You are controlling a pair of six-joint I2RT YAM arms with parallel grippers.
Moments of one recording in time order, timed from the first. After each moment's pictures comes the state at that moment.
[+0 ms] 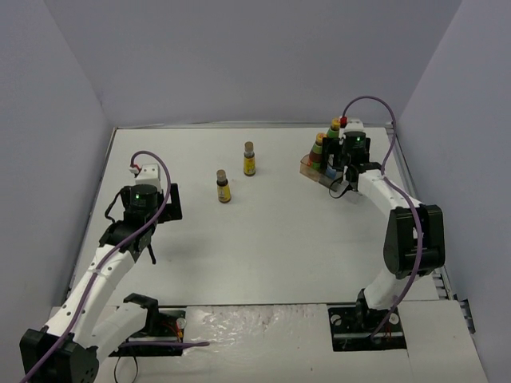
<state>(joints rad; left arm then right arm) -0.26 0.90 0.75 -0.45 -0.30 -0.20 0.12 1.67 1.13 -0.03 0.15 0.07</state>
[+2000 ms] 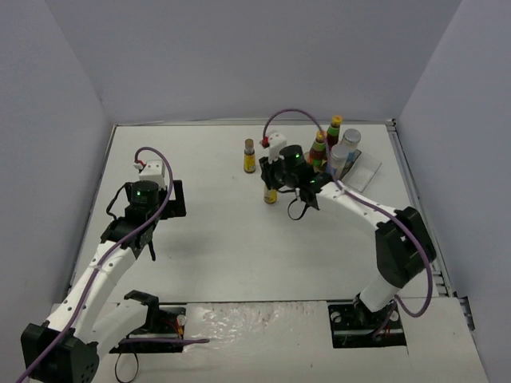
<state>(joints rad) -0.27 0.91 0.75 -0.42 -0.23 -0.19 0.58 1.59 1.11 -0.03 0.01 0.01</state>
